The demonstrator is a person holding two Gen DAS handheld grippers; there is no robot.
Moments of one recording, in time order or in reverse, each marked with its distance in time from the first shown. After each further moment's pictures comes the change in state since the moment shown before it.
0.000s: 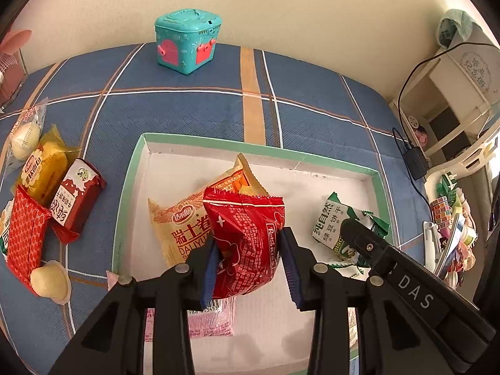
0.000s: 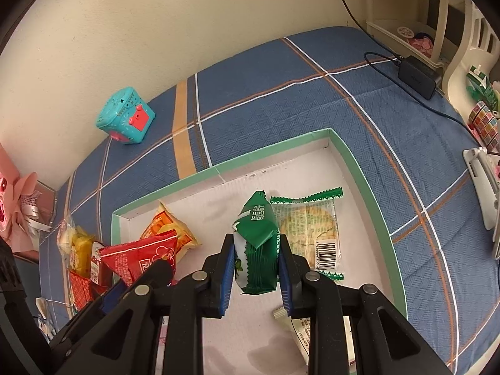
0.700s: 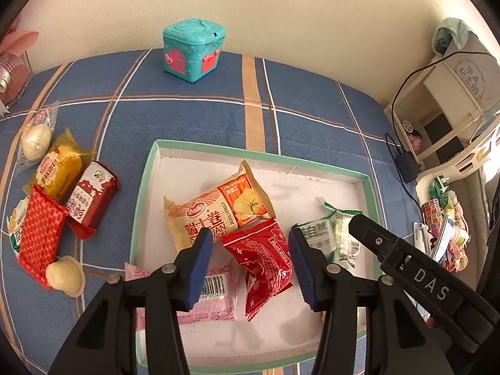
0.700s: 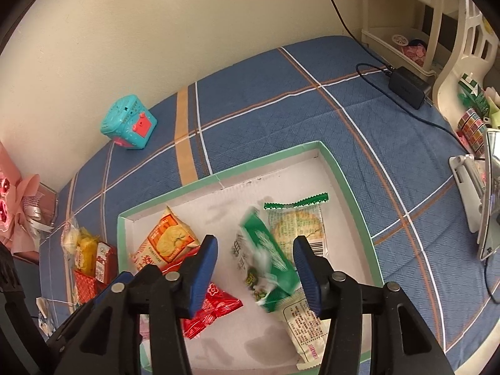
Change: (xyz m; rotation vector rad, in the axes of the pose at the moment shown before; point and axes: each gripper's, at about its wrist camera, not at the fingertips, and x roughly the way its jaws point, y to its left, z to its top) left arm -0.028 0.006 0.002 -0.003 -0.003 -0.019; right arm -0.025 -0.001 0.004 -0.003 -0.026 -0.020
